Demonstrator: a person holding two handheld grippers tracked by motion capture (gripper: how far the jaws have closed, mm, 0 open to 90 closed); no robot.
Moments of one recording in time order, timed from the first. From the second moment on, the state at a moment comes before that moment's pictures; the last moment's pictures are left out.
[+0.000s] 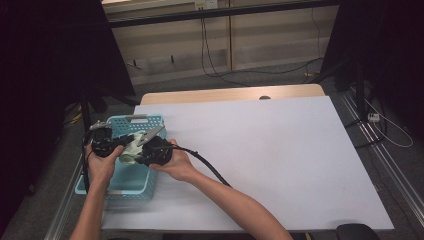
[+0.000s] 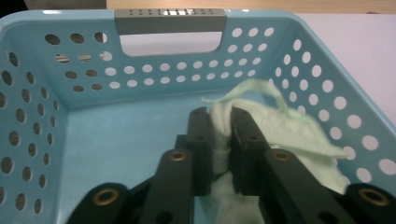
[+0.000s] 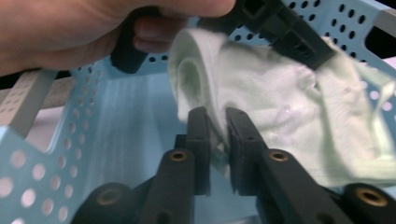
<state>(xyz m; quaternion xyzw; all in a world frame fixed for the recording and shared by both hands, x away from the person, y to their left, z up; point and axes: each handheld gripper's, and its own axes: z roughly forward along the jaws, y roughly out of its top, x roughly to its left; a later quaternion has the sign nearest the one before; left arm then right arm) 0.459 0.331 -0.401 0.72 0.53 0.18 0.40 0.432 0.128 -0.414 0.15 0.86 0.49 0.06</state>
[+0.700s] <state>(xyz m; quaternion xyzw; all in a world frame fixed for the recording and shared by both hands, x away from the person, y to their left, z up) 0.456 0.333 -0.395 0.71 0.54 0.21 0.41 0.429 0.114 -0.401 0.15 0.84 0.51 0.05</state>
